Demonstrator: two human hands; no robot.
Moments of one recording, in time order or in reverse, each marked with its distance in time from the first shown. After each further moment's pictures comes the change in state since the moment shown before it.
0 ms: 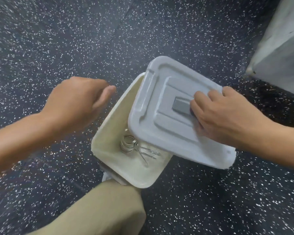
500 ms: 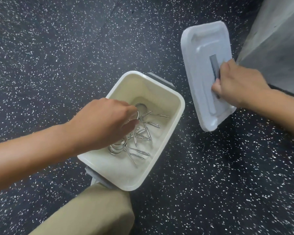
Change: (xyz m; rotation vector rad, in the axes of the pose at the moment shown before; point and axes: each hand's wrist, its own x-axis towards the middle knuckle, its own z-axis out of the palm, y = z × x) left_hand 0.007 0.065 0.029 0.015 -0.208 0.360; right_hand 0.006 0.092 0.114 0.332 -0.047 0.571
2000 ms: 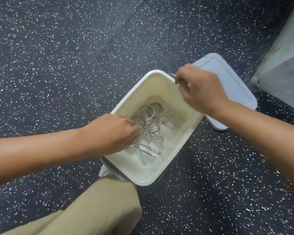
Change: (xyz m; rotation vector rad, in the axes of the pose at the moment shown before) left_hand -0.053 -0.031 0.051 0.039 -0.063 0.111; right_hand 0.017 -0.144 -0.042 0.535 0.319 -0.386
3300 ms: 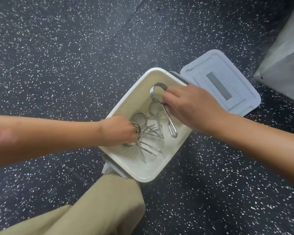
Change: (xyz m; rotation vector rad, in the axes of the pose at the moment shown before) left_hand 0.019 -0.024 0.043 0.309 -0.344 0.319; right_hand -0.028 -0.033 -0.004 -0.218 -0.208 -0.304
